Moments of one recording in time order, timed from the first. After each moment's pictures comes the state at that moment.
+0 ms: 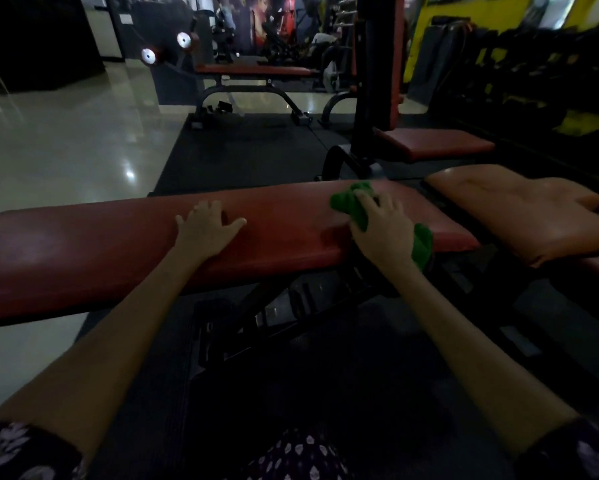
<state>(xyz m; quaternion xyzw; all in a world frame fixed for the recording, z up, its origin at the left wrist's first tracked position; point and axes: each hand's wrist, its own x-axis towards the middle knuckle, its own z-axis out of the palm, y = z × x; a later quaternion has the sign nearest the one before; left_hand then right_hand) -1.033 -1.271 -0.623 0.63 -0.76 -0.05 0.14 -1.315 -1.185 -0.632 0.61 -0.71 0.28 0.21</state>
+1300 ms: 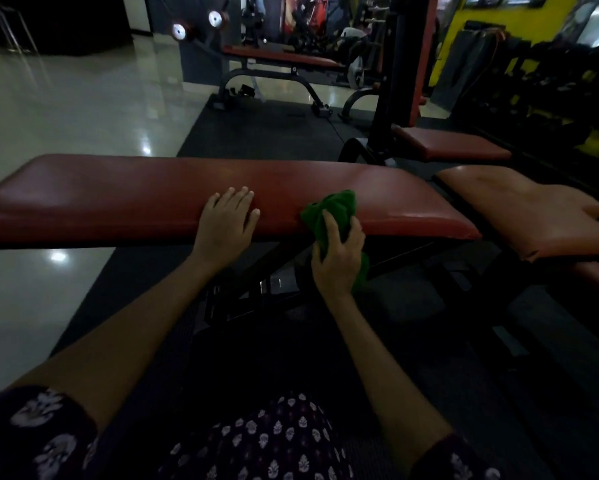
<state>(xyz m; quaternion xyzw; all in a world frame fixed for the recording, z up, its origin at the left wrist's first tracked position) -1.026 -1.200 -0.672 0.50 -0.82 0.06 0.28 -1.220 -1.143 -0.714 0.60 -0.63 0.45 0.18</state>
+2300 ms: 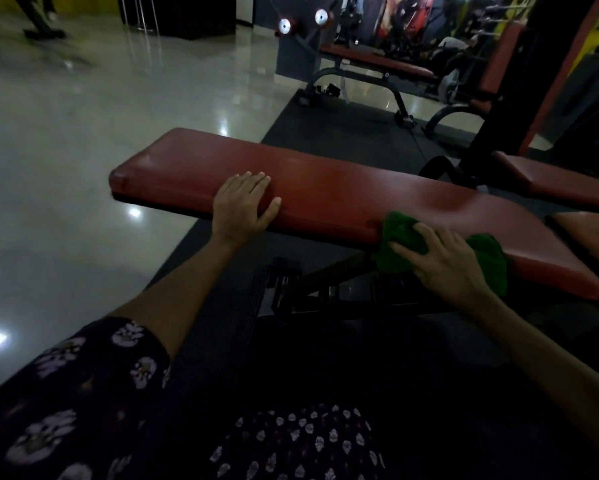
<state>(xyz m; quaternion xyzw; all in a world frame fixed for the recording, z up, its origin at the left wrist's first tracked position) -0.887 -1.215 -0.694 0.56 -0.72 0.18 0.36 -1.248 -1.166 -0.660 0.84 -0.33 0.11 0.41</state>
